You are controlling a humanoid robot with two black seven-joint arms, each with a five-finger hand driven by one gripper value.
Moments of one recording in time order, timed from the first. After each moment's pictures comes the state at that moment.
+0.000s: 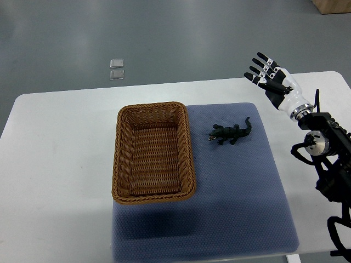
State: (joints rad) left arm 0.00 0.00 -0.05 -0.16 0.06 0.11 0.00; right arm 0.54 -0.08 1.45 0.77 -0.90 0.32 0.16
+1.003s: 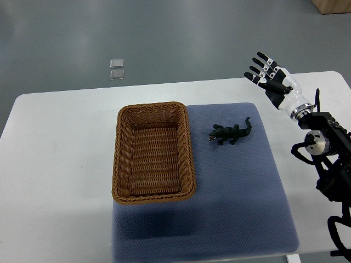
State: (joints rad) left arm 0.00 0.00 -0.04 -0.16 0.06 0.11 0.00; right arm 0.54 -0.09 1.44 0.77 -0.90 0.32 0.16
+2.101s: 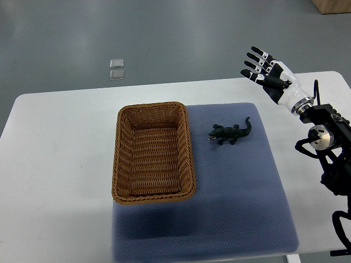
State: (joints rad) left arm 0.00 0.00 -0.04 -0.16 0.06 0.11 0.00; right arm 0.57 -0.12 1.40 0.77 -0.90 0.40 0.16
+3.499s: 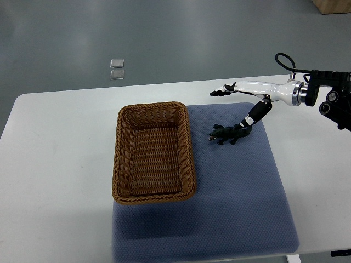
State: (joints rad) left arm 0.00 0.00 -0.04 -0.16 0.06 0.11 0.00; right arm 1.02 -0.53 0.23 0.86 -1.33 0.28 0.56
